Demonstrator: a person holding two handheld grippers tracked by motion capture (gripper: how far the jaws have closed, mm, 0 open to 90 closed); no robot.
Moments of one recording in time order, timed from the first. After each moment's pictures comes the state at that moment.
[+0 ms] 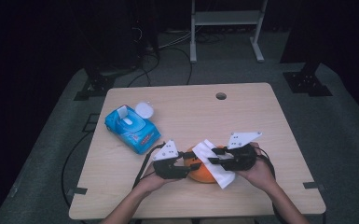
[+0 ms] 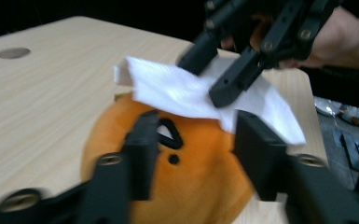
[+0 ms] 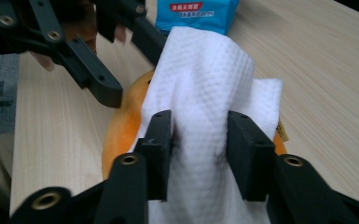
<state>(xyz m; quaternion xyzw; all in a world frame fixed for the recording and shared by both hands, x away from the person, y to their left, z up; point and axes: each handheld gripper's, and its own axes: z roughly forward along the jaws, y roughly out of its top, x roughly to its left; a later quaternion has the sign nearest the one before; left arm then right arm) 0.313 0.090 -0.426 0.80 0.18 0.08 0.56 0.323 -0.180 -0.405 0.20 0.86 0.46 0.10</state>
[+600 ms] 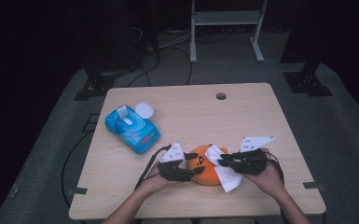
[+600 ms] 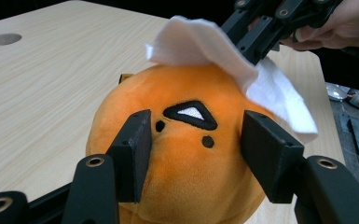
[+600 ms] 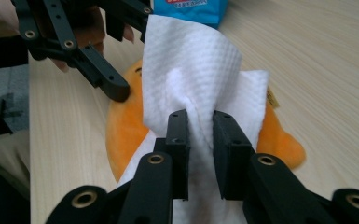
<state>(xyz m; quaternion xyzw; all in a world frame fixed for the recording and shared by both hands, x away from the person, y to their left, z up) 0.312 0.077 -0.438 0.82 0.18 0.08 0.53 0.311 -0.209 -0.413 0.23 0.85 0.47 0.08</state>
